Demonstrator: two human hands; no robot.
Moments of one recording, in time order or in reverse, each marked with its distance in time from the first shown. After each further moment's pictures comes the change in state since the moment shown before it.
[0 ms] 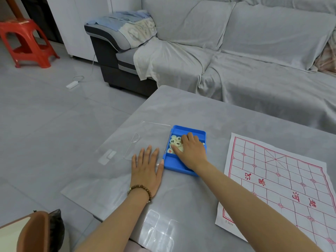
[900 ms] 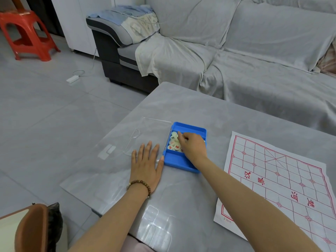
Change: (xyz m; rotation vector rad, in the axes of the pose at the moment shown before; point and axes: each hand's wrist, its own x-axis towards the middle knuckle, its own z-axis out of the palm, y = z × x) left_hand 0.000 0.000 0.001 0.015 -0.005 0.001; right_hand 0.001 -0.008 -0.014 0.464 0.077 0.164
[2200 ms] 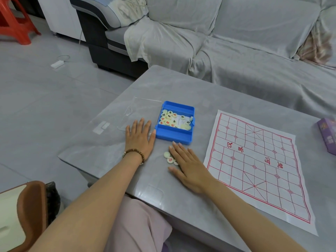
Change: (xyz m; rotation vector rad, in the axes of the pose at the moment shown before) left_hand 0.000 -0.001 -0.004 0.026 -0.031 0.023; right_hand -0.154 0.038 -0.026 -0.328 -0.454 -0.385
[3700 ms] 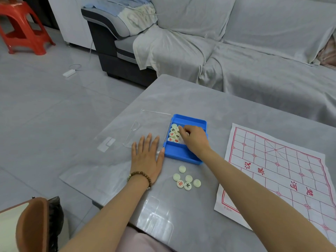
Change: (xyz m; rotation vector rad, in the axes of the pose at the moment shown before) left_hand 0.001 0.000 0.004 -0.016 0.034 -0.004; right_hand 0.144 0.031 -0.050 0.366 0.409 0.320
